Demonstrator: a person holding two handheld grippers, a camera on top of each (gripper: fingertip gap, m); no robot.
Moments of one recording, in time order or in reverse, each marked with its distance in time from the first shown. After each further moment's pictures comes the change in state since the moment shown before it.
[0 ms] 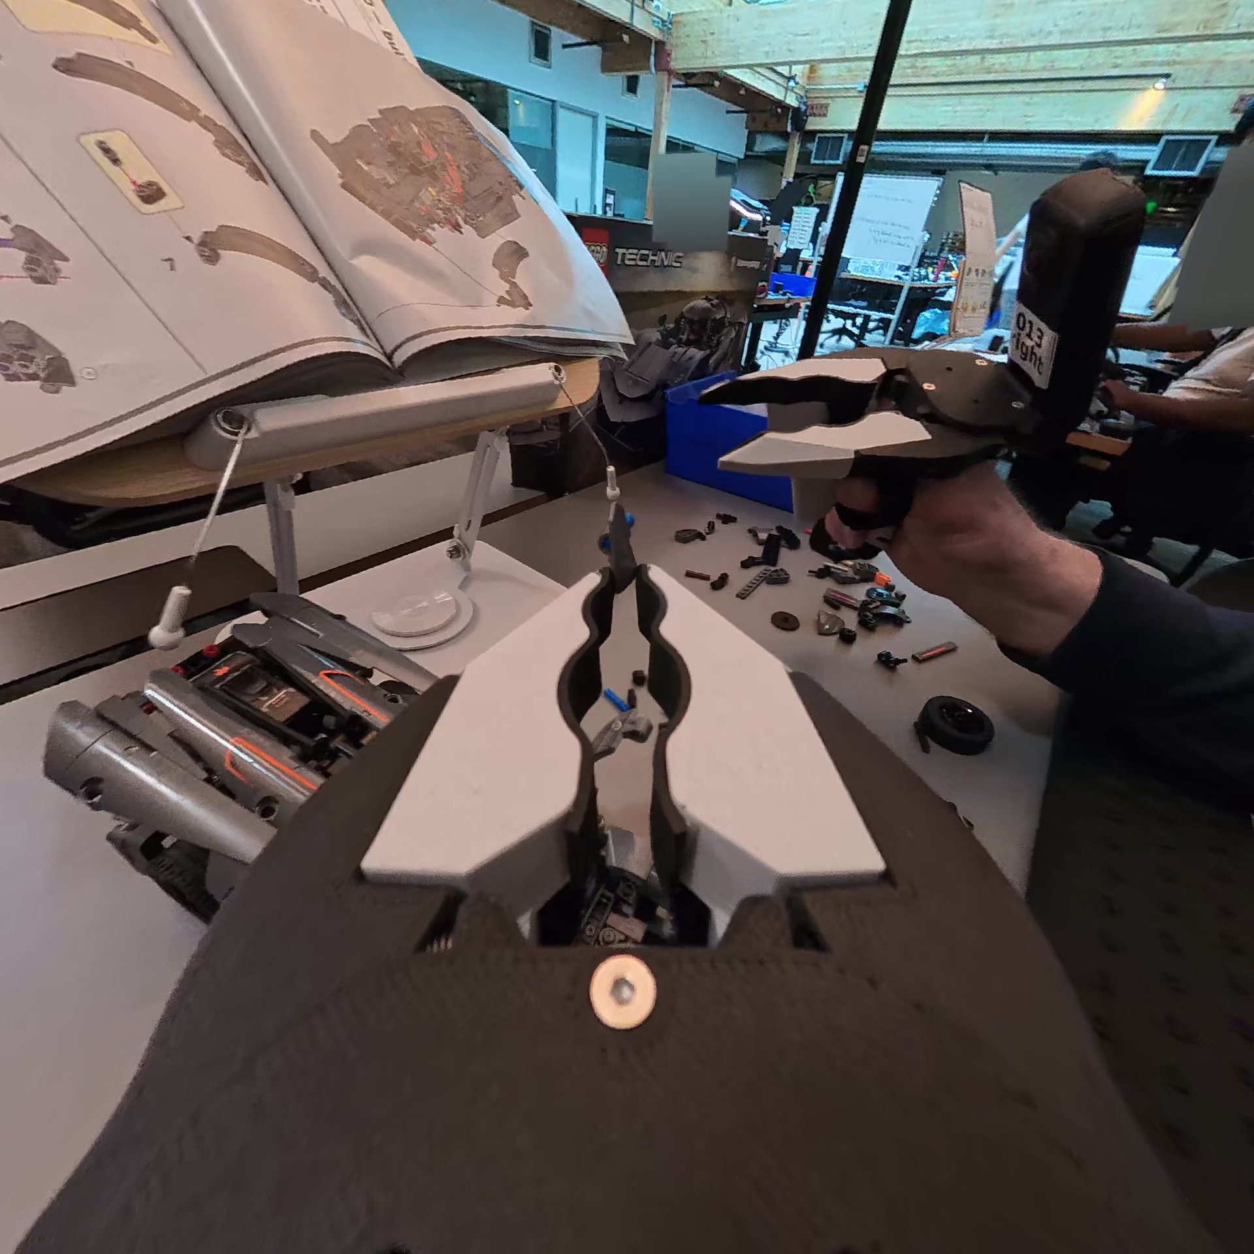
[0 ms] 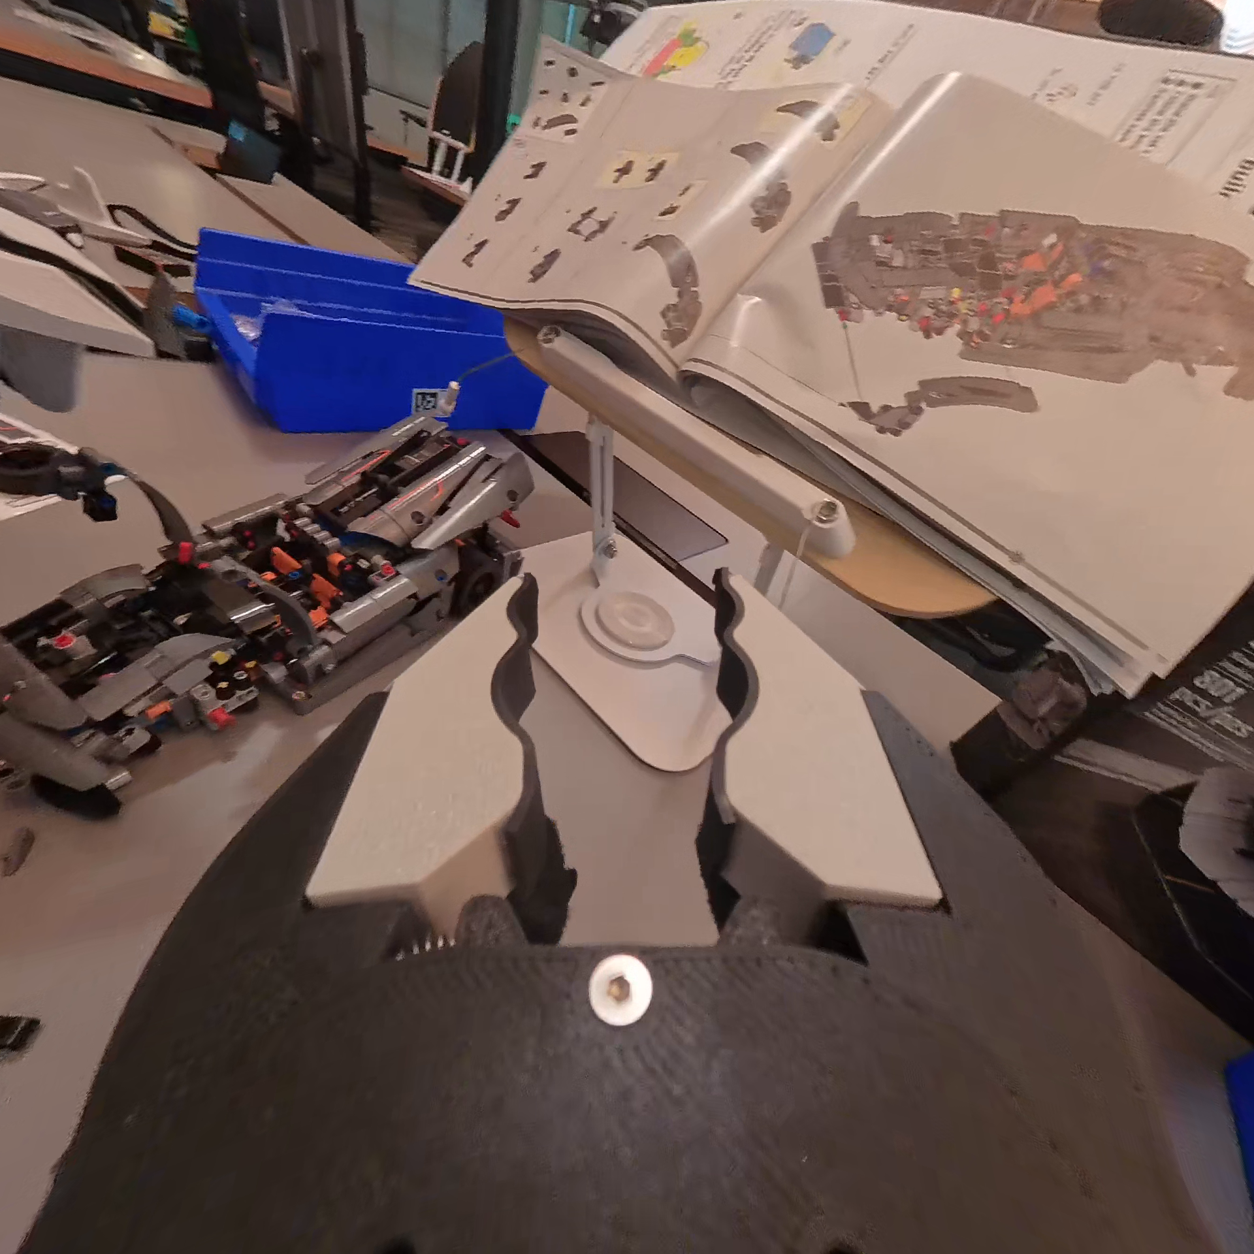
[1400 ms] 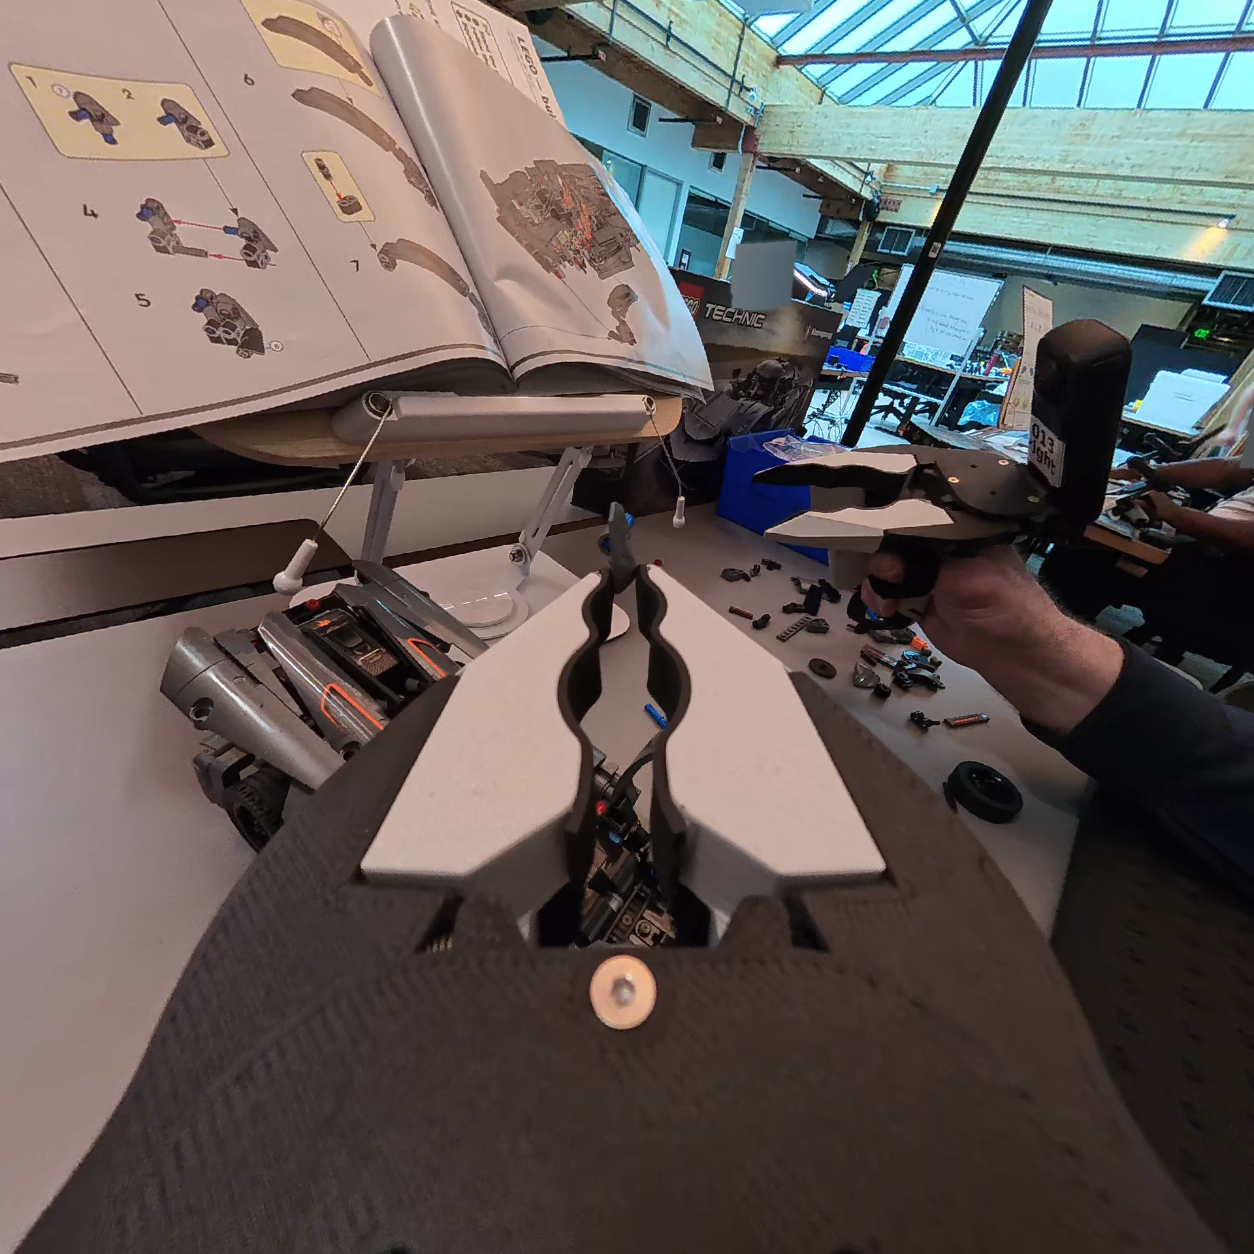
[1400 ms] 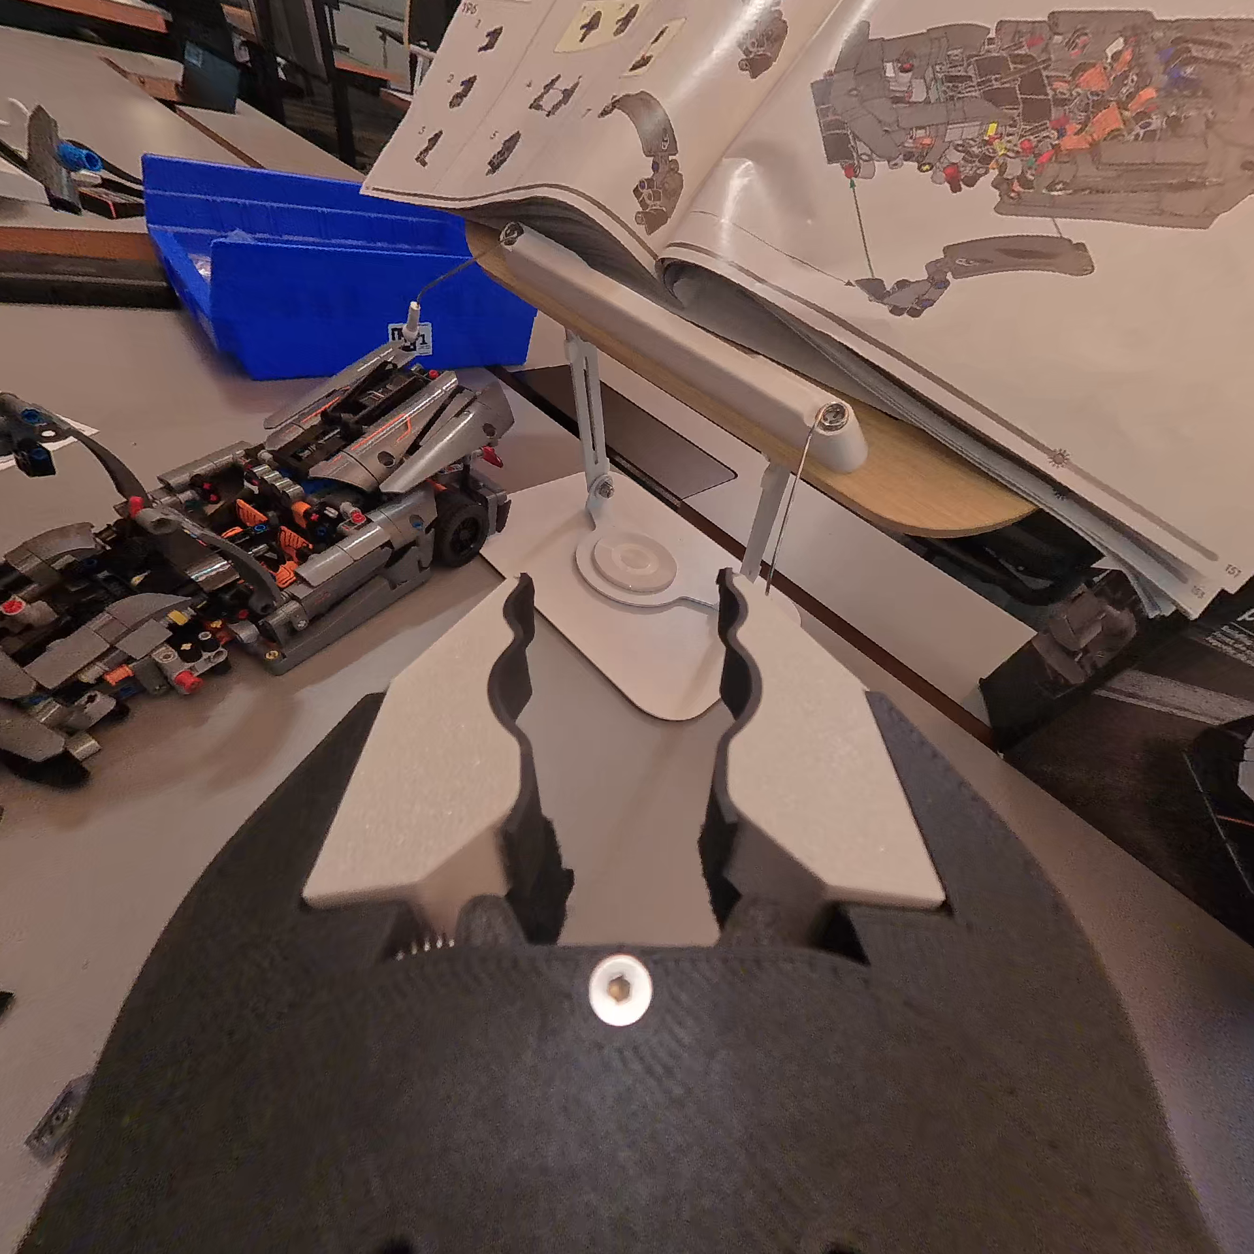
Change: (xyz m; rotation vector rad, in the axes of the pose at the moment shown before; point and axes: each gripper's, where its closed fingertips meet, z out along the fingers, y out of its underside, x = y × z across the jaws) left arm -0.033 -0.005 -0.017 0.067 -0.101 -0.113; right arm 0.008 0.029 0.010 -0.087 -0.015 0.053
